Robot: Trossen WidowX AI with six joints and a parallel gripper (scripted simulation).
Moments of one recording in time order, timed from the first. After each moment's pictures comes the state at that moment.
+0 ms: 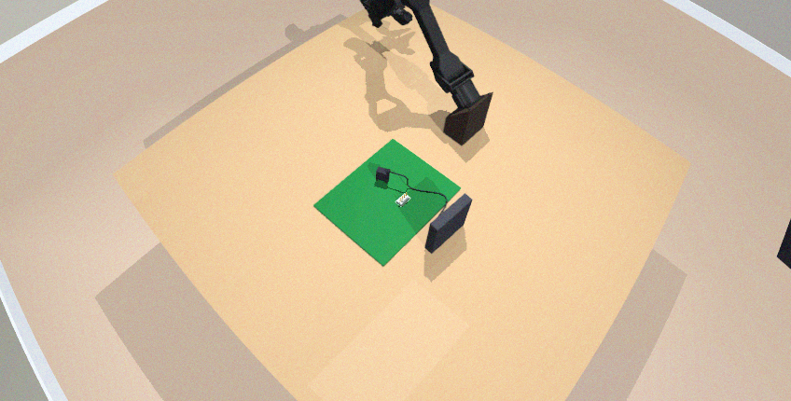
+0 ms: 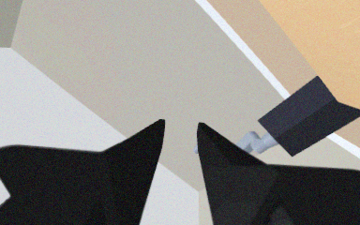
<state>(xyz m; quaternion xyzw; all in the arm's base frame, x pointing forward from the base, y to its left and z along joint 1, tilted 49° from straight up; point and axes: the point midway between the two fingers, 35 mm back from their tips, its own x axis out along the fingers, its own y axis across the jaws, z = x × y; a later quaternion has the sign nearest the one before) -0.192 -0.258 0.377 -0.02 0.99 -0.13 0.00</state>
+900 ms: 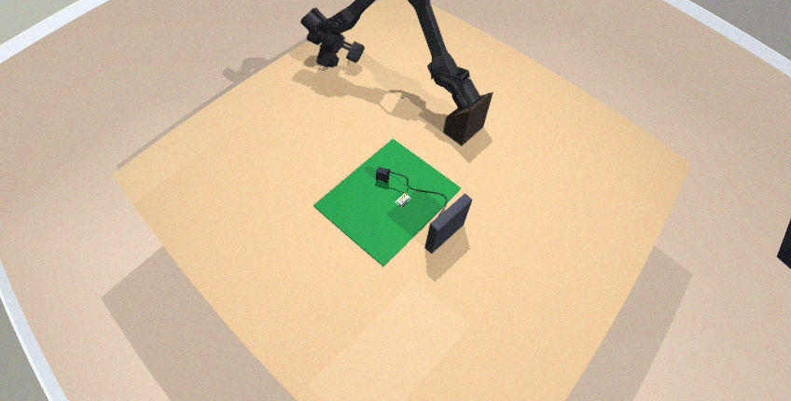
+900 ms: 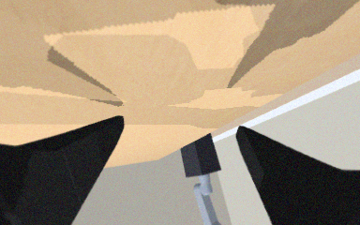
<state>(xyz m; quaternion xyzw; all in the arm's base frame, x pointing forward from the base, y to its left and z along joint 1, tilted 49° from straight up) 0.092 -0.356 0.358 -0.44 0.75 -0.39 0.31</state>
